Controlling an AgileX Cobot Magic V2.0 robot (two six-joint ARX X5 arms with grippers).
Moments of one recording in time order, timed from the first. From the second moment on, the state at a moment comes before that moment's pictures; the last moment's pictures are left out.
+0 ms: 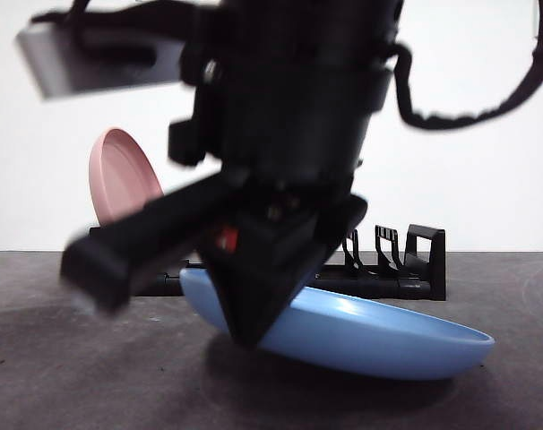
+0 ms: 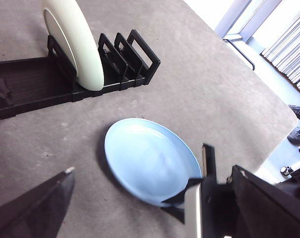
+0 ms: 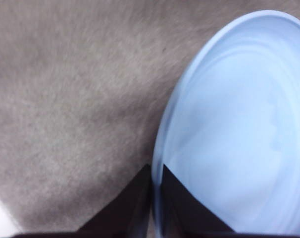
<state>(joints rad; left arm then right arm) -0.30 0.65 0.95 -0.80 0.55 -0.15 1.30 1.62 0.97 -0.56 0.42 0.22</state>
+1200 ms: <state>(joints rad) -0.30 0.69 0.95 -0.80 0.55 -0.15 0.88 1.06 1.02 -0.57 -0.33 0.34</state>
